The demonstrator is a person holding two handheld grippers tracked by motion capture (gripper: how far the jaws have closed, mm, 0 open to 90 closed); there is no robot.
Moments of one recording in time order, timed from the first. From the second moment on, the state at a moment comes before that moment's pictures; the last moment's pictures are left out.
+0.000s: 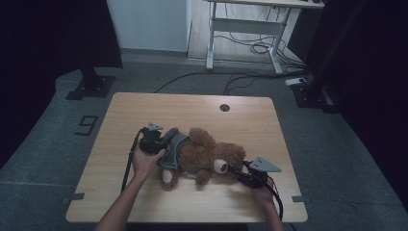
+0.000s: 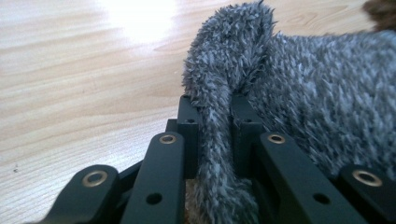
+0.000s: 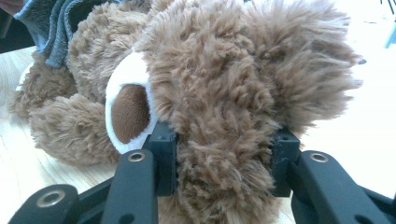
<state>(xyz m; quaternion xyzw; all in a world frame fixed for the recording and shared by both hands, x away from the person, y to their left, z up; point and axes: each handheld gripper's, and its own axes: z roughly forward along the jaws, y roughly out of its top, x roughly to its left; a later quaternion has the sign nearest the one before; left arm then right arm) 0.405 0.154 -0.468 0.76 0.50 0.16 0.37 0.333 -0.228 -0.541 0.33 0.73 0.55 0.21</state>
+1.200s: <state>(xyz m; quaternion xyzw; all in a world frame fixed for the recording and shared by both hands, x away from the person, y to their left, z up) 0.391 0.130 -0.471 0.76 0.47 0.15 0.41 0.334 -0.230 -0.542 0.34 0.73 0.56 0.20</state>
